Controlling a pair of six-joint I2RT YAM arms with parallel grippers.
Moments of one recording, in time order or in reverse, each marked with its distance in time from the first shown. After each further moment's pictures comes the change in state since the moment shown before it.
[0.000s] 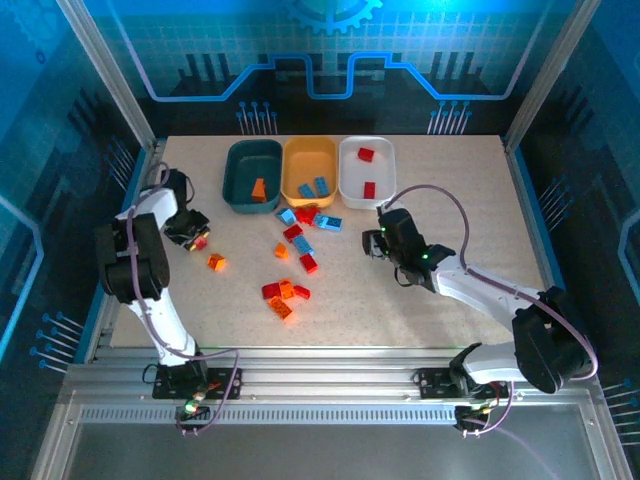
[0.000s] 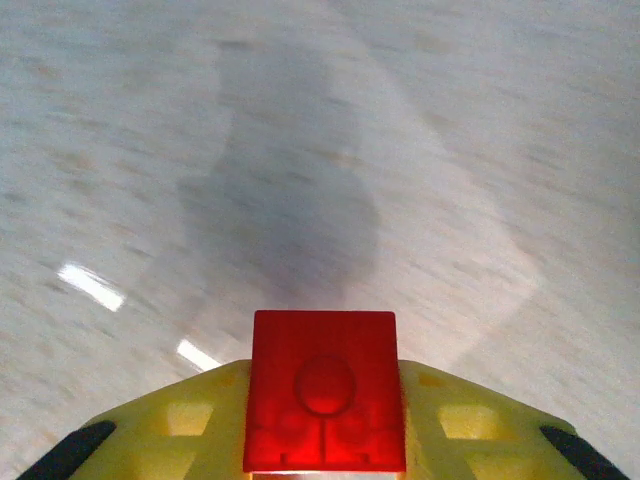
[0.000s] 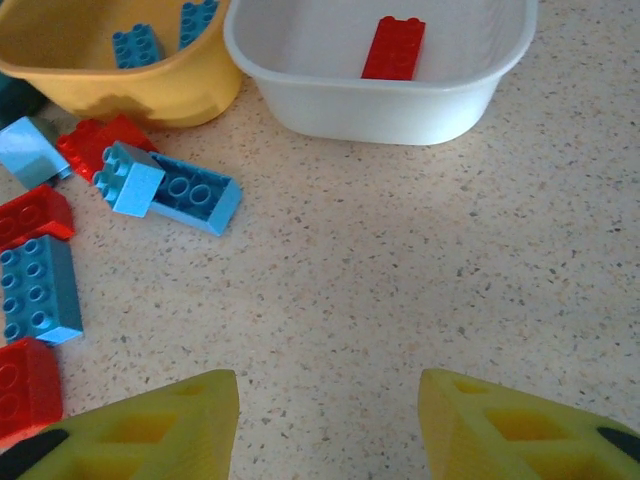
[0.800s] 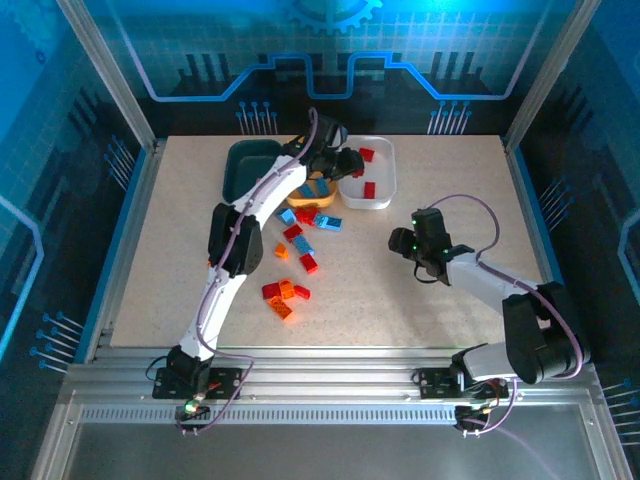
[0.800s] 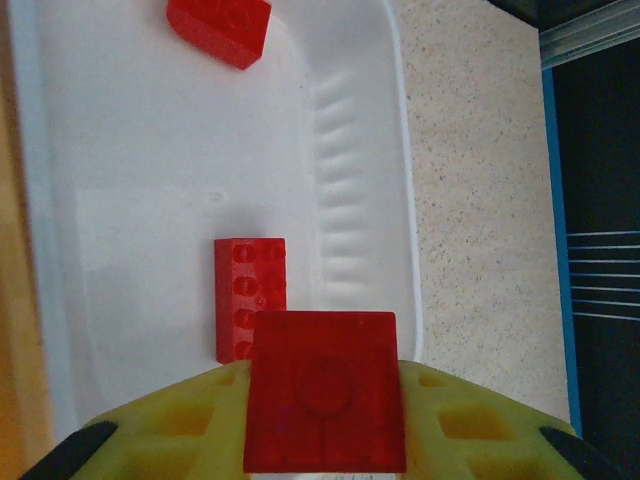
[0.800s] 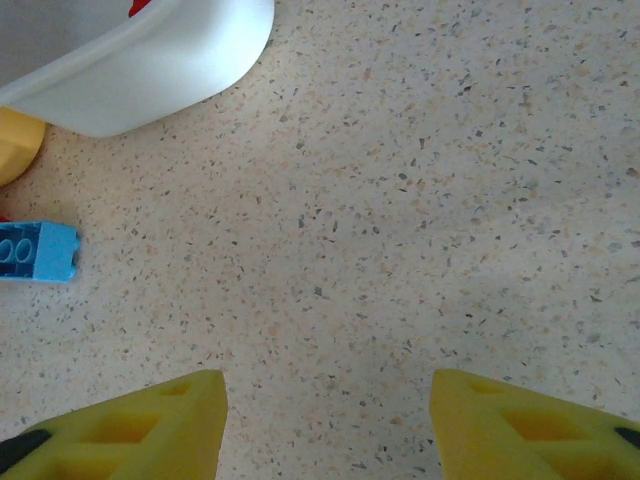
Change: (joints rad) left arm -0.575 0.658 1.057 0.184 0.315 -0.030; right arm -0.262 0.044 -0.096 0.039 -0.189 0.231
